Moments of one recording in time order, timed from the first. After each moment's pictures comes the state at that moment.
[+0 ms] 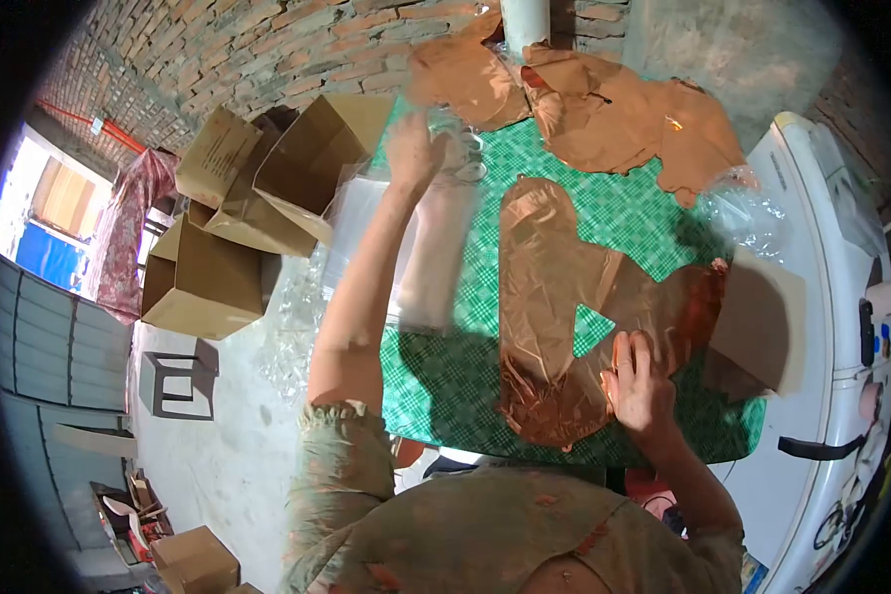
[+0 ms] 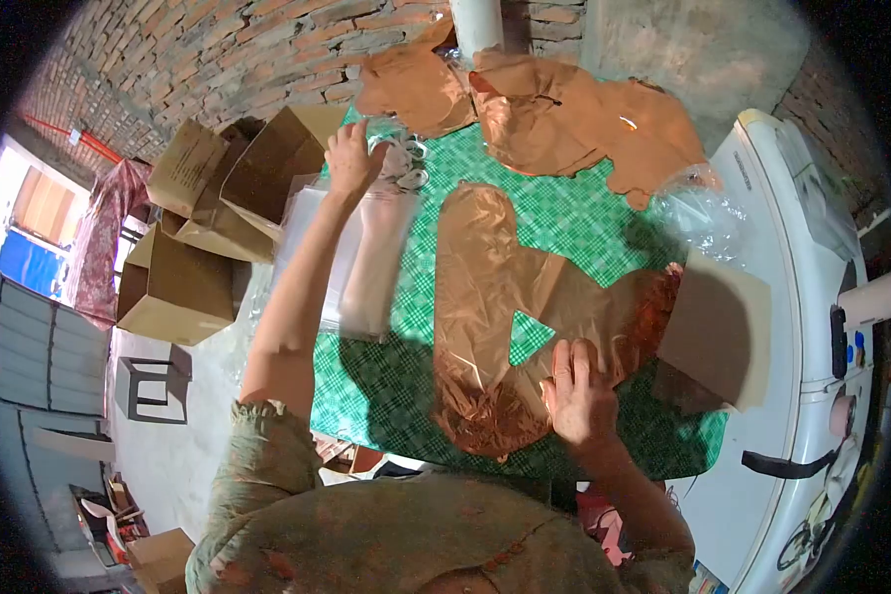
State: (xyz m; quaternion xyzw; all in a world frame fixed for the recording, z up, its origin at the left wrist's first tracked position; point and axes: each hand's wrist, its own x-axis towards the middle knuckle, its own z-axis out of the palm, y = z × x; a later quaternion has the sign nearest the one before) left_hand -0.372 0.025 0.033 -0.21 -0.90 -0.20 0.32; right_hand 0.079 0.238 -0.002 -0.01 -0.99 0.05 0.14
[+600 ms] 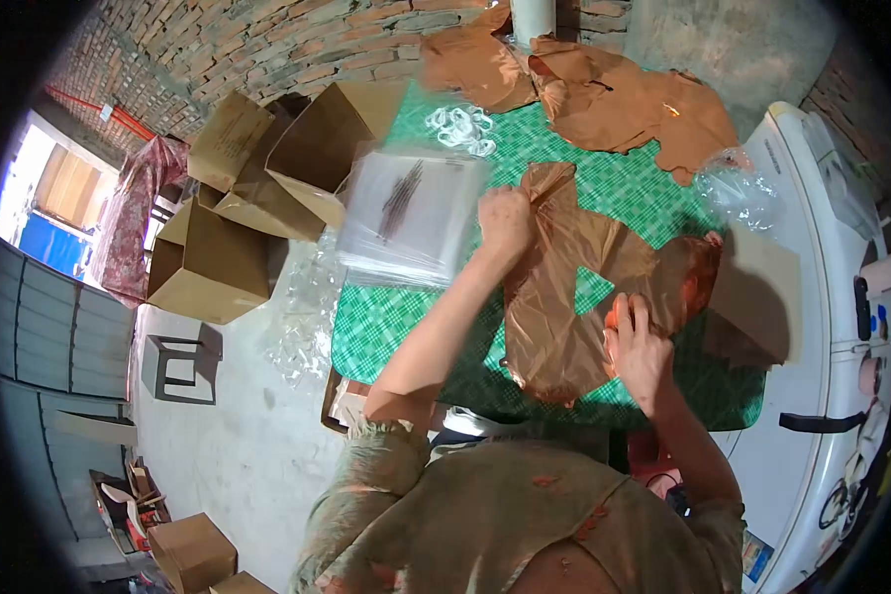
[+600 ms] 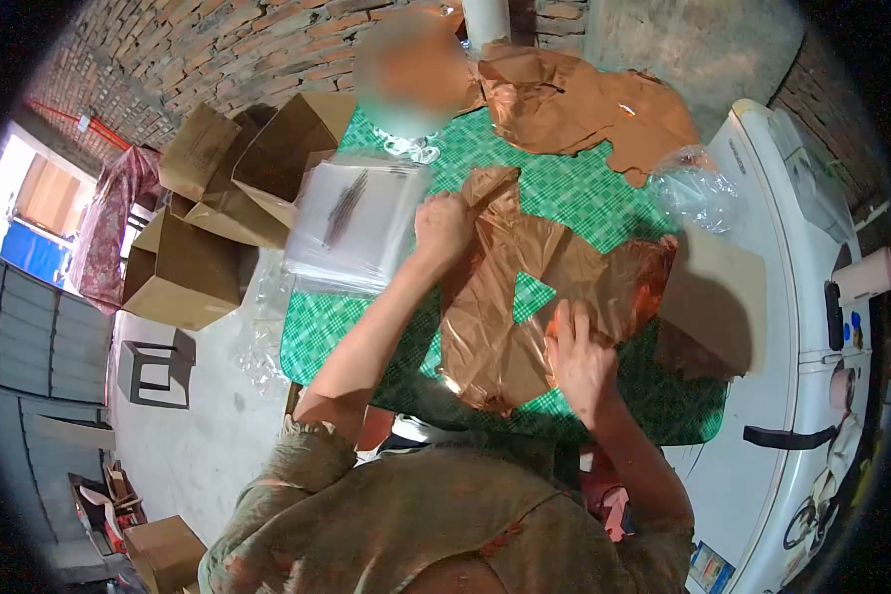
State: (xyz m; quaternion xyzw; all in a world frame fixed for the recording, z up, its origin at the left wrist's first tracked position) left_hand -0.206 0.076 -0.029 -0.28 -0.93 -0.16 0.18; right_hand 0.077 0.229 0.004 -0.02 -0.99 -0.02 0.16
